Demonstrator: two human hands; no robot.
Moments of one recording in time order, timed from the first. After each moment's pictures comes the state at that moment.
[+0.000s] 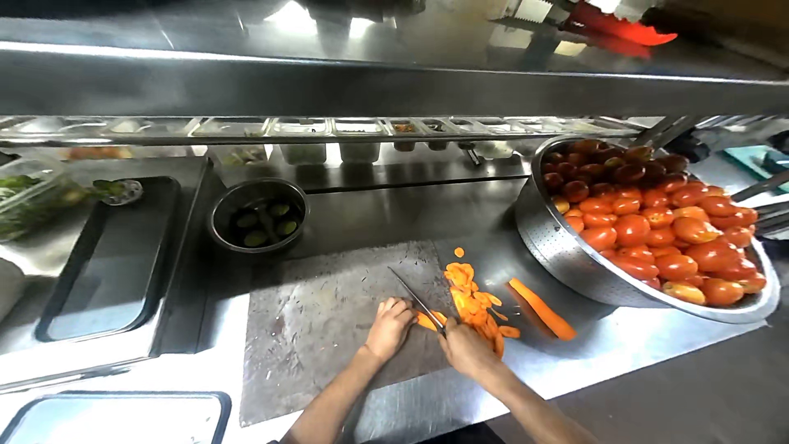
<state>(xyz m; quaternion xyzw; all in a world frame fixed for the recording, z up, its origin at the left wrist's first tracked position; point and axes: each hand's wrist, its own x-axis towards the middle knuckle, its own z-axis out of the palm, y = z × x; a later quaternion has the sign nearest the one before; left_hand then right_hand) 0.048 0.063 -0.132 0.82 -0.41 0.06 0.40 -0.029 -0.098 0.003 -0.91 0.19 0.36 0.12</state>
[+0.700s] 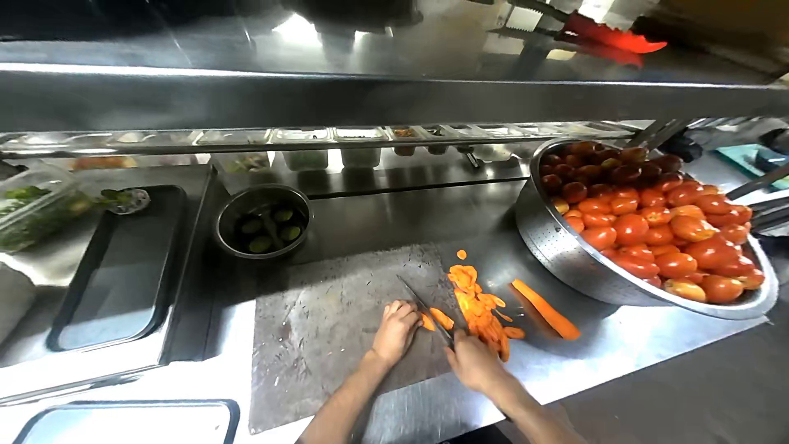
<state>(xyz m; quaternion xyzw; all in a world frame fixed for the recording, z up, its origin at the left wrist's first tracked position) 0.051 0.065 -0.128 0.81 -0.40 0.03 0.42 -0.032 -0.088 0.009 -0.89 0.22 0.37 0.16</state>
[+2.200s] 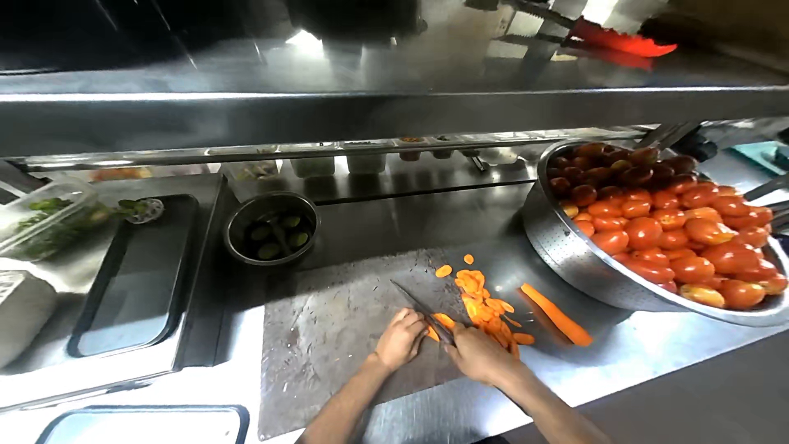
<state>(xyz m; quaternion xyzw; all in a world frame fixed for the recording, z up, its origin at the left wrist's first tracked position) 0.056 0.076 -0.125 0.78 -0.47 0.02 0.42 -0.010 -0.078 0.035 -0.88 0.17 0.41 0.14</state>
